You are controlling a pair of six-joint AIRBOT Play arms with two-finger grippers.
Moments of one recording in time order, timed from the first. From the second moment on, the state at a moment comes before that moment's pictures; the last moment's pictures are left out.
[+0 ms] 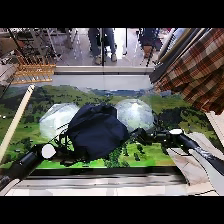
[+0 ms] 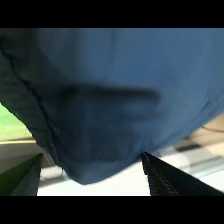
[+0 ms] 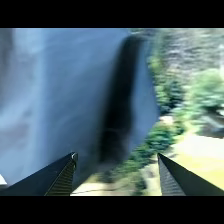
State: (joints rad) left arm -0.40 -1.05 0.61 1.03 -0.88 -1.81; right arm -0.04 -1.39 0.71 -0.36 0.90 1.04
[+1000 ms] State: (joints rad) left arm -0.06 -0.96 0.85 1.02 -0.95 -1.64; right arm 0.15 -1.53 1.33 -1.02 1.00 1.26
